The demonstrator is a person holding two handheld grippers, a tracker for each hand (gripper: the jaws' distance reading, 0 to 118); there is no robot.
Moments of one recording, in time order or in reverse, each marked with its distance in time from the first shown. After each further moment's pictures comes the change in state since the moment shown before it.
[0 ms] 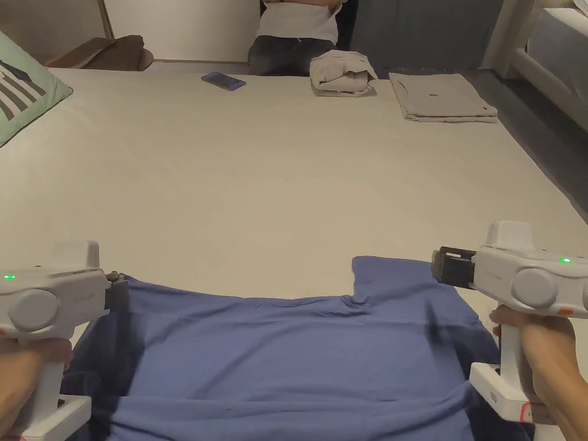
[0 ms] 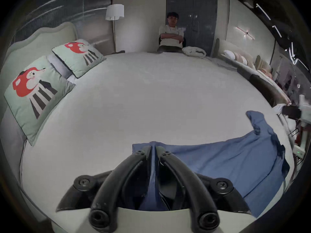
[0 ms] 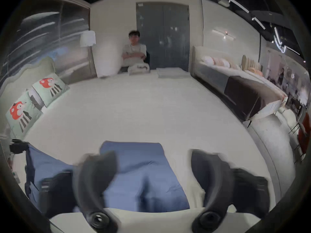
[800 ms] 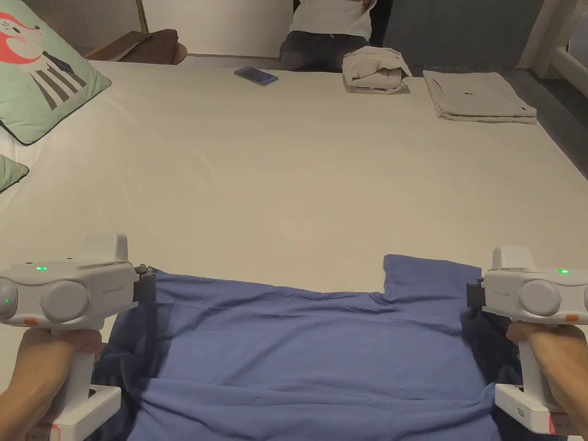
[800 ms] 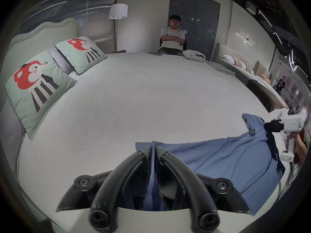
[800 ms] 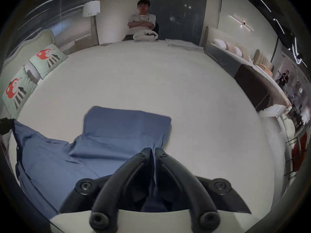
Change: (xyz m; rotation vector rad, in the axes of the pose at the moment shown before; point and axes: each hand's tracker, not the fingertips) left arm -0.010 -0.011 0.003 0.001 -0.004 0.037; right arm -0.012 -0.023 -0.020 -0.118 0.037 0.107
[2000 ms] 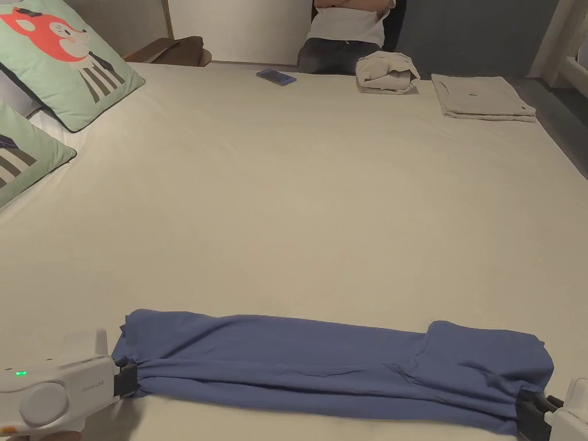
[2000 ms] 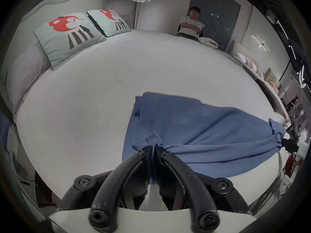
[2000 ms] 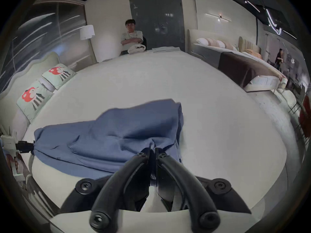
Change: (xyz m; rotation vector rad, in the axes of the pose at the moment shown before) left arm -0.026 -0.184 0.099 -0.139 0.062 0.156; right arm 0.013 -0.223 0.161 0.080 0.012 -0.195
